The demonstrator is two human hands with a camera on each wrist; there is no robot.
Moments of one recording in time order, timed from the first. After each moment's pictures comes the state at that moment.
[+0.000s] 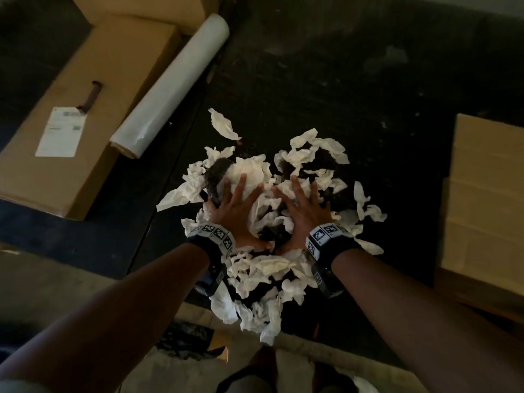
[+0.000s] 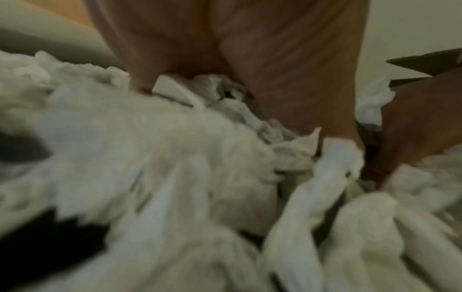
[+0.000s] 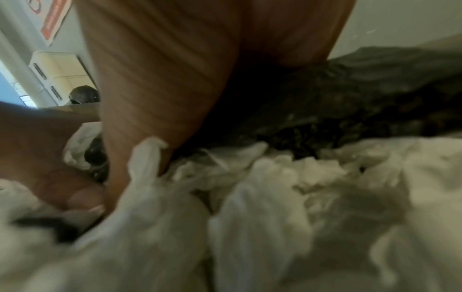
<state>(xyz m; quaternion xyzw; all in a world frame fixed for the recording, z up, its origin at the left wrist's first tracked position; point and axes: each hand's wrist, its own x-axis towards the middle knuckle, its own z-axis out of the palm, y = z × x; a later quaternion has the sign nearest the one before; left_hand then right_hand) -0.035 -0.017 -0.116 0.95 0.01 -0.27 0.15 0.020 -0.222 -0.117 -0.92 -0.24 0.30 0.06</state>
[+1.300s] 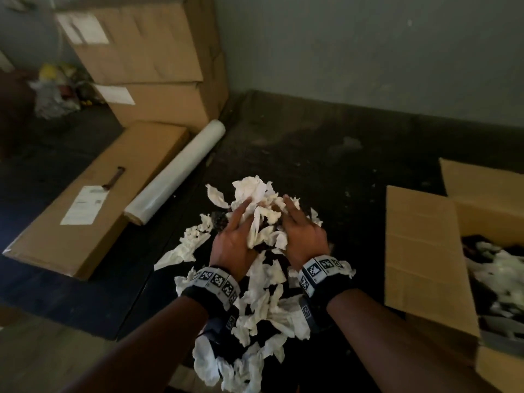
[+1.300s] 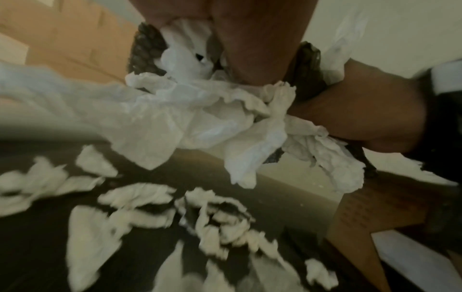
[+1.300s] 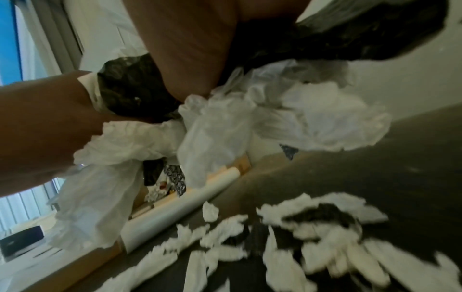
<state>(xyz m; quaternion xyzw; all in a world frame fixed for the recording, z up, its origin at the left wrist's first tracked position) -0.026 -0.068 0.000 0.96 -0.02 0.12 0.26 0.026 -0.243 0.029 -0.96 -0.23 0.02 0.16</state>
